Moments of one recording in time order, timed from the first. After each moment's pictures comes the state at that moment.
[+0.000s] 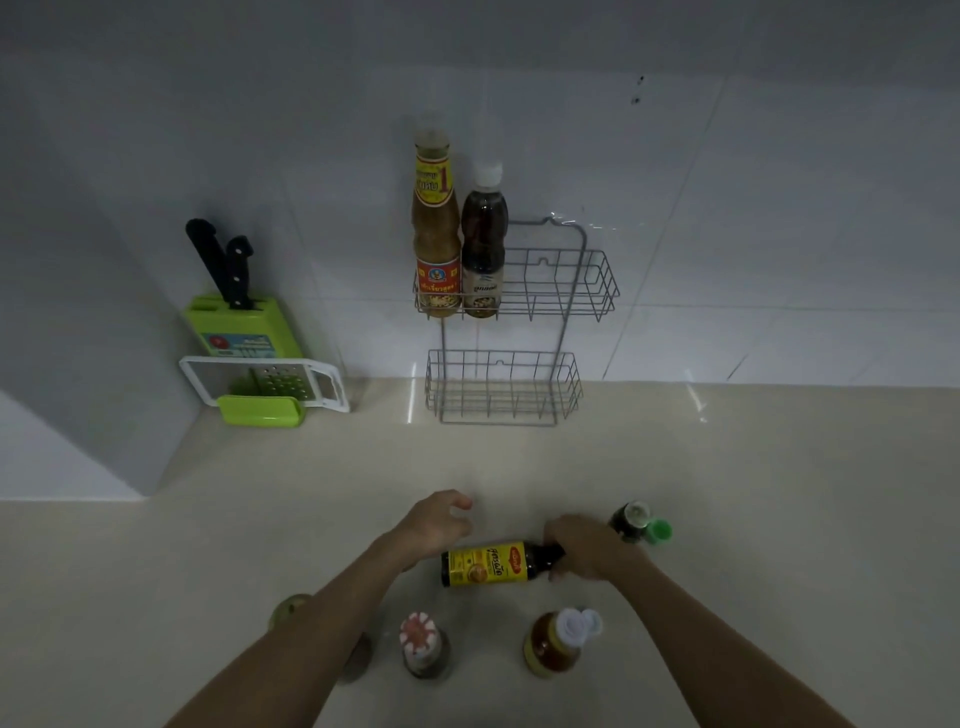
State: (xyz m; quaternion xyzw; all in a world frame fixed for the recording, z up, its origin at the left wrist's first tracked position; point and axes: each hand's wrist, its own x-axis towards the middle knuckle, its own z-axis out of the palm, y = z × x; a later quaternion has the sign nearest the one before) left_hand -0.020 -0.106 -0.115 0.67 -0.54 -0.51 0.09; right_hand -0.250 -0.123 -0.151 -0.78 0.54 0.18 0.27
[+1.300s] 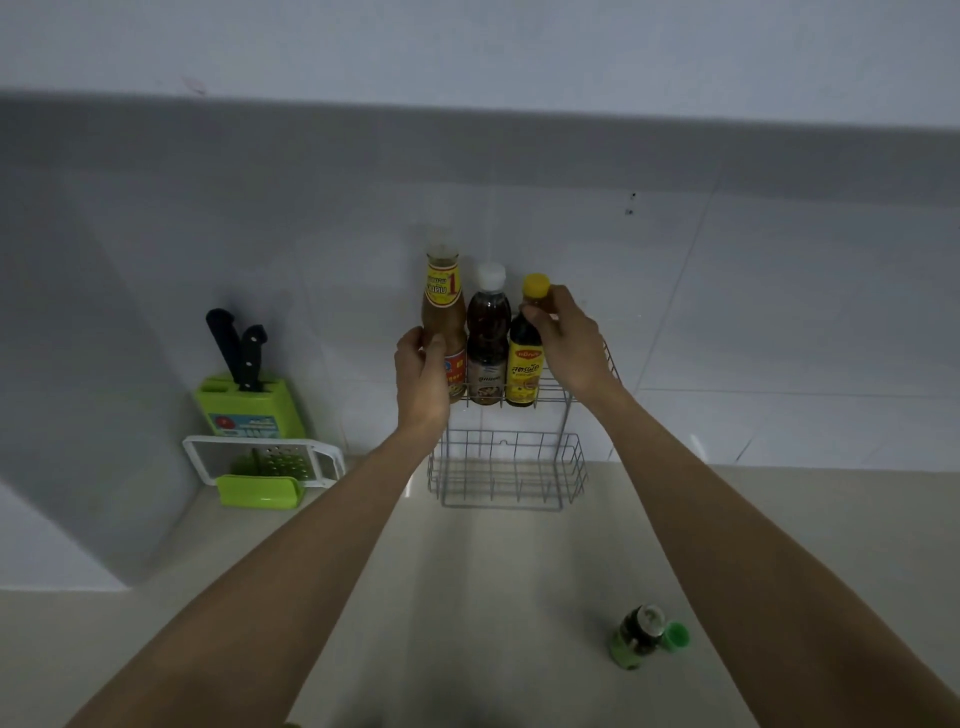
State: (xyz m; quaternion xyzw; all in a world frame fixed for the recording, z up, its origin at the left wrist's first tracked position) left_hand -0.025 -0.246 0.060 0.56 -0.39 -0.39 0.62; right_hand -0.186 -0.291 0.089 -0.69 0.51 -0.45 0.22
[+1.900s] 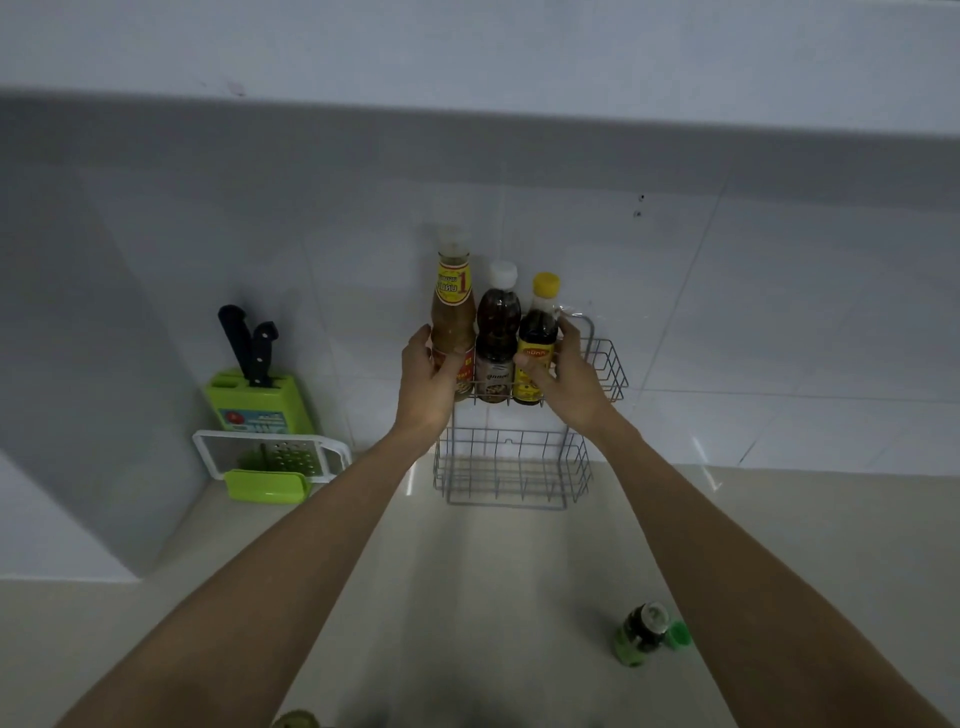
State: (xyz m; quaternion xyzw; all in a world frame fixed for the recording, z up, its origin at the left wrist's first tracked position) left_hand -0.013 -0.219 0.064 0.54 -0.47 -0.38 0.58; right_hand -0.187 -0.264 0.053 -0.70 0.51 -0.40 0.30
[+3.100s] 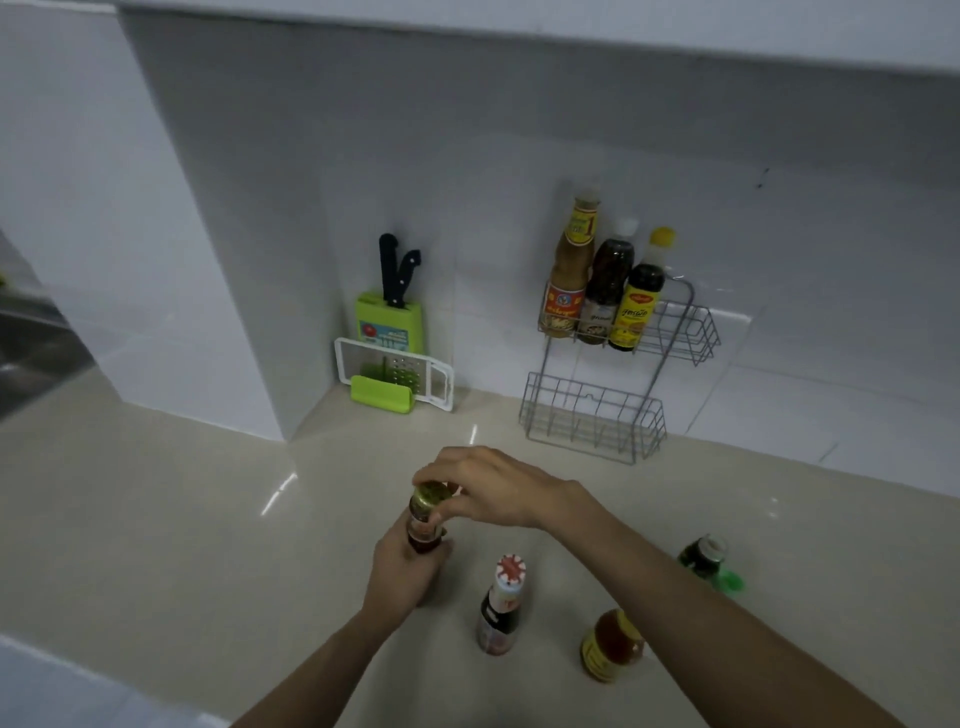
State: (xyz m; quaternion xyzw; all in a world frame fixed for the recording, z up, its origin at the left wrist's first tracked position) left_hand 0.059 0.047 -0.112 0.71 -0.37 -0.37 0.48; right_hand -0.054 -0.054 0.008 -0.96 0.20 0.01 0.22
